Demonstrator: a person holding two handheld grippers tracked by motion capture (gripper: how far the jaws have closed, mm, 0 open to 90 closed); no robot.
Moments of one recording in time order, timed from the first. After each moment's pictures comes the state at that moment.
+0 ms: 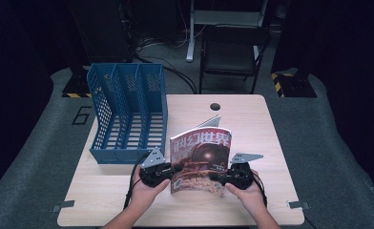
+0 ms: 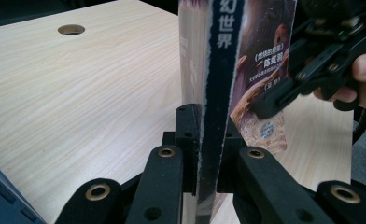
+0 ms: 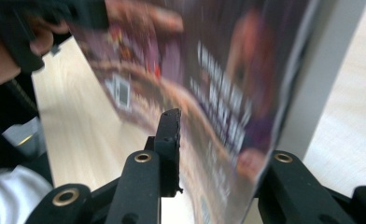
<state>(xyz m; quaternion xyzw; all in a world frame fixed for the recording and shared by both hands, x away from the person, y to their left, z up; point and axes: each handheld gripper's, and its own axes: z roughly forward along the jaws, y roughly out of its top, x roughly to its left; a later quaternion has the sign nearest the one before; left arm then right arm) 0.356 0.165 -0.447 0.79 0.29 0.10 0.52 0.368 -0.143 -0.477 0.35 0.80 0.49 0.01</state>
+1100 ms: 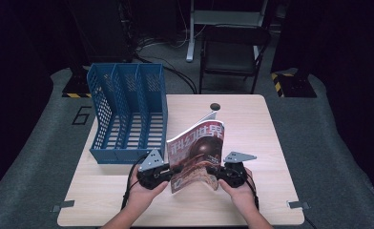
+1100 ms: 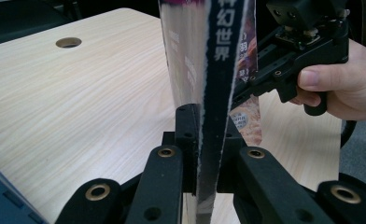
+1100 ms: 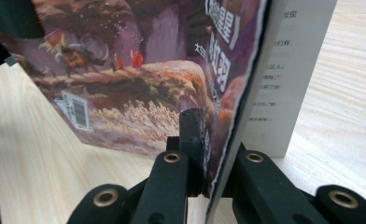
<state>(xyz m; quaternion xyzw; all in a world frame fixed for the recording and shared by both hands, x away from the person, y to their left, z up) 0.345 0.168 -0.435 0.80 0.27 0.11 0.53 0.371 -0.123 -0.479 0.37 0.79 0.49 0.08</state>
